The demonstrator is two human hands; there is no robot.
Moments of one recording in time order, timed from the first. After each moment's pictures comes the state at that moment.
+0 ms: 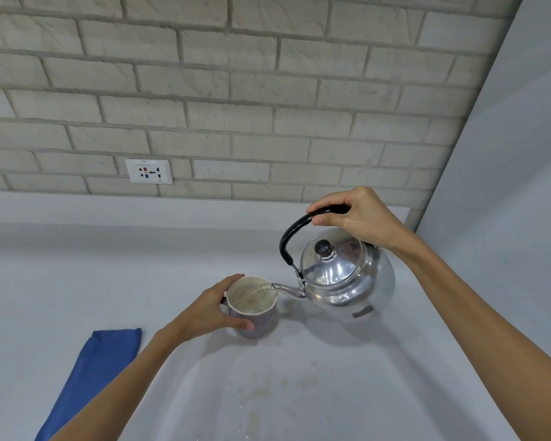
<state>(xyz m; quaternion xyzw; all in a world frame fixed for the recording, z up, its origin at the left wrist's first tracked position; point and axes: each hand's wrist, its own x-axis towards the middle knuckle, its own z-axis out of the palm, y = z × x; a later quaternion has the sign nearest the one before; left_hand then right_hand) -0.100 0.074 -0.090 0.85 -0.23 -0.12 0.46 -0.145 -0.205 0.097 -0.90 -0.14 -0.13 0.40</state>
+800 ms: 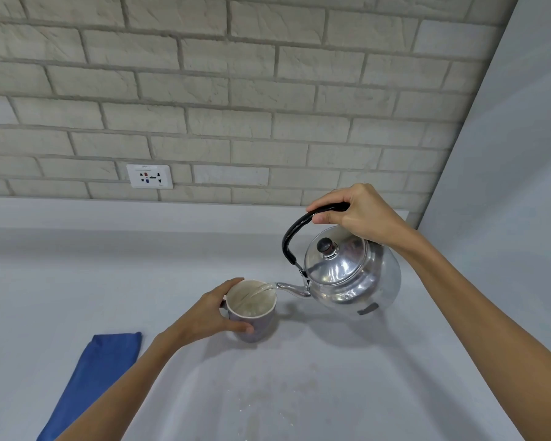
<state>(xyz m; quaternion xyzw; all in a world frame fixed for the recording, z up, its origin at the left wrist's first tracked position) -0.101 0.074 -0.089 0.85 -0.23 -0.12 0.47 -0.146 -0.205 0.108 -0.91 -0.14 -0.15 0.36</state>
